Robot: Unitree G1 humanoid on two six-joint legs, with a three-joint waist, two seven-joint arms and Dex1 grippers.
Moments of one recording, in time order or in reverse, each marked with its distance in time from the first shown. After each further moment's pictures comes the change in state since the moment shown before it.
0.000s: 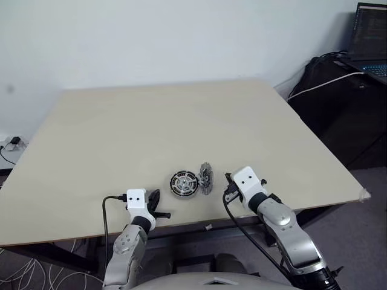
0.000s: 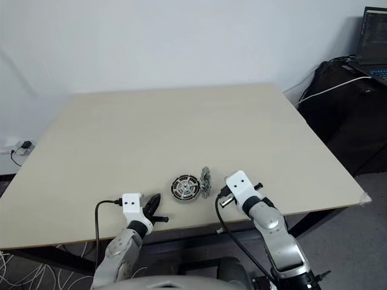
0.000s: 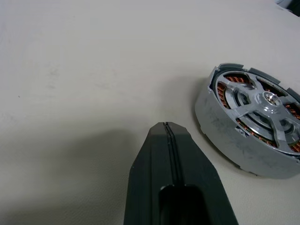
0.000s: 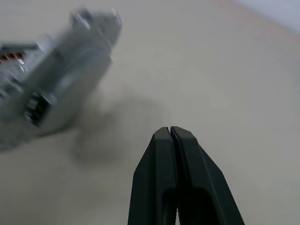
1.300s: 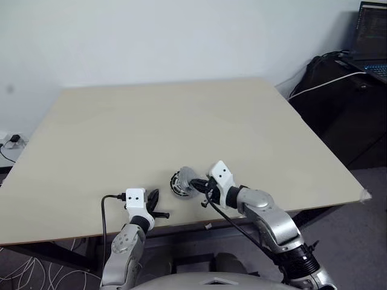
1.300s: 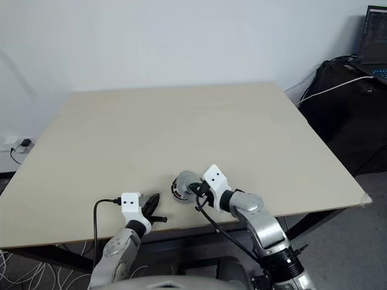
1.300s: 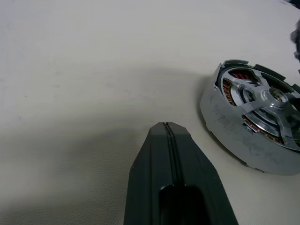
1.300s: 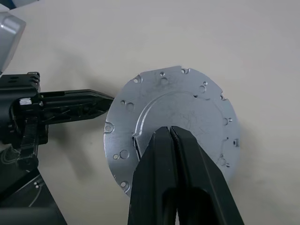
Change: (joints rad) left arm 0.002 0.021 0.001 -0.026 0.002 0.022 0.001; right arm -0.215 0.075 0.106 0.143 0.233 0.137 0.305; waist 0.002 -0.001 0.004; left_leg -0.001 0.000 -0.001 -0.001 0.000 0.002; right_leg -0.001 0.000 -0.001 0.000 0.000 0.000
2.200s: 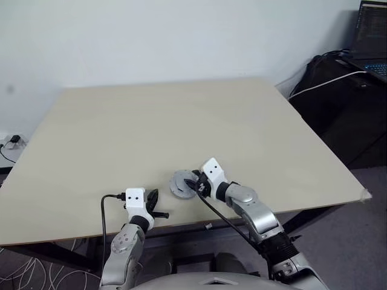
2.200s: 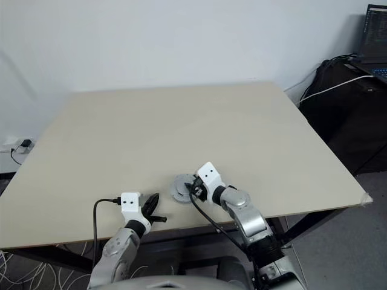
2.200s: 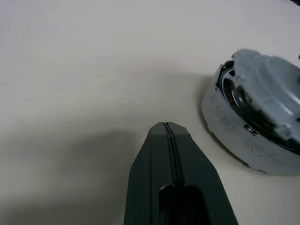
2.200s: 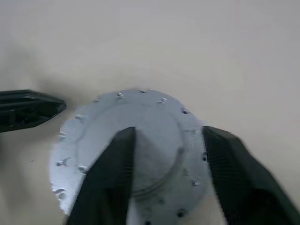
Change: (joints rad) left arm -0.001 0.002 0.000 -0.002 0.006 0.000 0.001; right arm -0.075 0.093 -0.012 0.254 -0.097 -0.186 -0.093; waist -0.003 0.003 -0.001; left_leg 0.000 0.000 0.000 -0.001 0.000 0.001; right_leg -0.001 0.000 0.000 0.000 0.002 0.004
